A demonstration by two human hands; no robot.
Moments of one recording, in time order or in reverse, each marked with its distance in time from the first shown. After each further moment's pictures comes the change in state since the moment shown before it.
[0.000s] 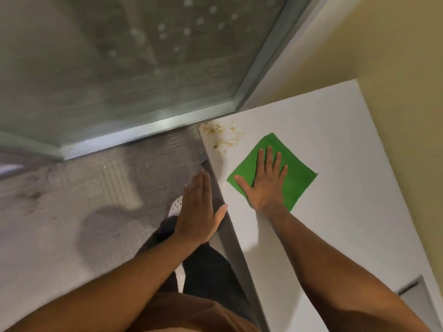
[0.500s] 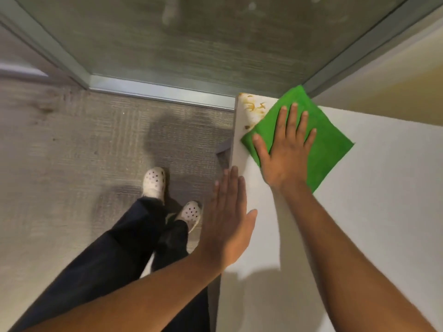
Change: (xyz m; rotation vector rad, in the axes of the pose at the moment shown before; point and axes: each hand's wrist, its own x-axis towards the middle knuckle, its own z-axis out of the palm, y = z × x) left_hand 0.007 0.077 0.103 0.039 0.364 -0.192; right_hand 0.087 -0.027 -0.003 -0.142 0.232 -0.401
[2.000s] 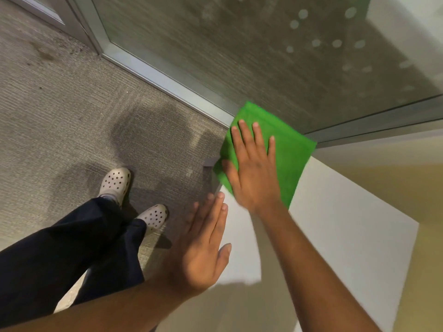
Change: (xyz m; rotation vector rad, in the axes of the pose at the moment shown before) left_hand -0.004 0.014 0.015 0.009 0.197 -0.078; right_hand 0.036 -0.038 -0.008 -0.102 -0.077 -0.678
